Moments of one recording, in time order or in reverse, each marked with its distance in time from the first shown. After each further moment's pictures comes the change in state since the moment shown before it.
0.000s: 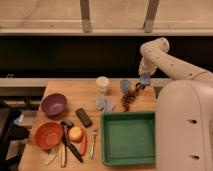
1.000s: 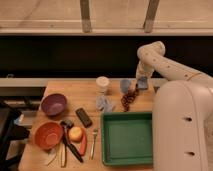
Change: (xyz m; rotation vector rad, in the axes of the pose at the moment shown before) arm 0.025 0.016 0.029 -0.011 0.080 -0.041
